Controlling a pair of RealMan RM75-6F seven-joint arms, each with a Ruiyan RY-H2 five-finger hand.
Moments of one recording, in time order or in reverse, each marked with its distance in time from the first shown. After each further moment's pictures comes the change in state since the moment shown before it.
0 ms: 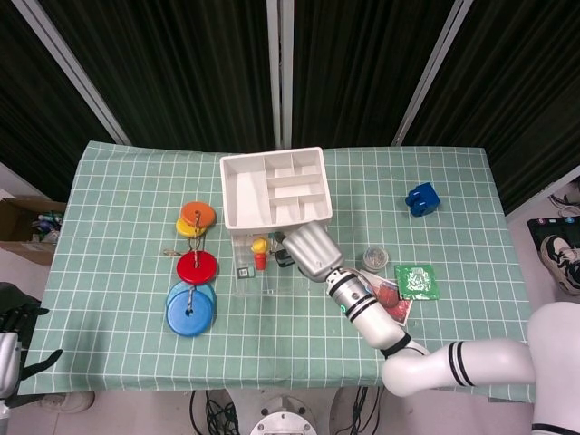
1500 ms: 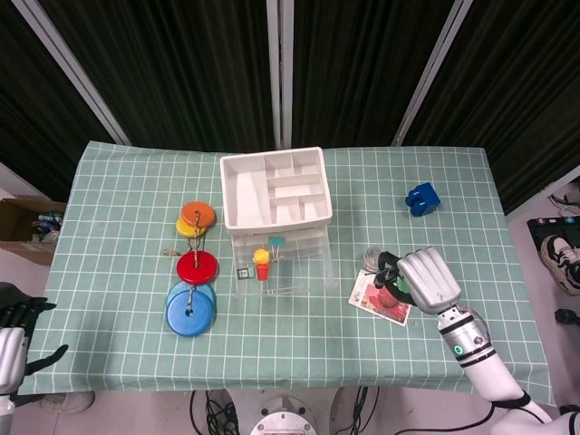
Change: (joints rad) left arm -0.016 0.022 -0.005 -0.055 0.039 0.007 0.042; right arm -0.481 0.332 -0.266 -0.112 -0.553 0.241 0.510
